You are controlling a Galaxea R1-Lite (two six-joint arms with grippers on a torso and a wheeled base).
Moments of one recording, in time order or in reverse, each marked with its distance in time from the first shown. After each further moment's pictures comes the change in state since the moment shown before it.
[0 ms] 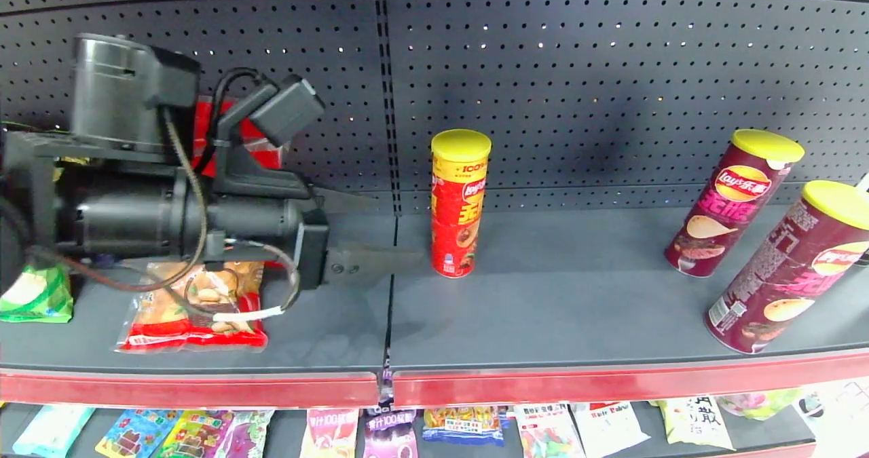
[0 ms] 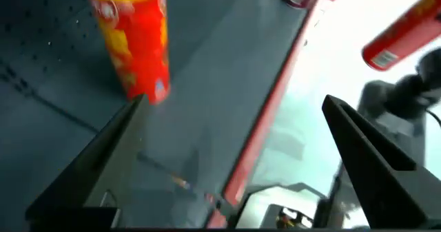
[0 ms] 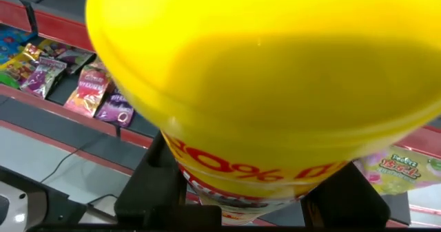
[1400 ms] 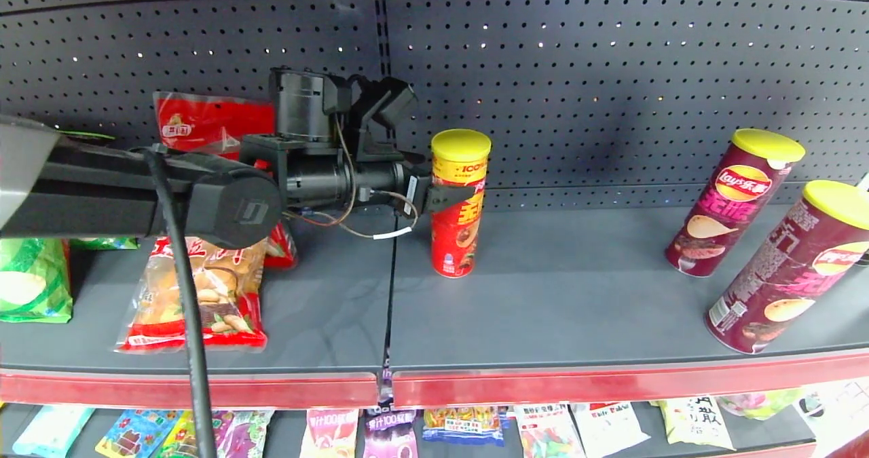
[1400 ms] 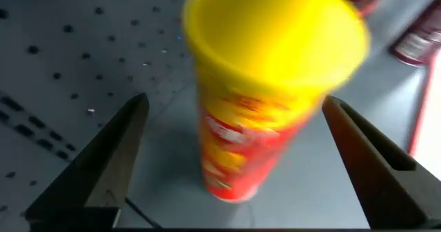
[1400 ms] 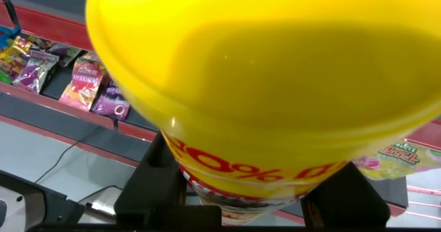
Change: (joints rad) left arm -0.014 0.411 -0.296 -0.274 0.189 -0.003; right arm -0.011 0.090 -0.017 -0.013 -0.023 0.010
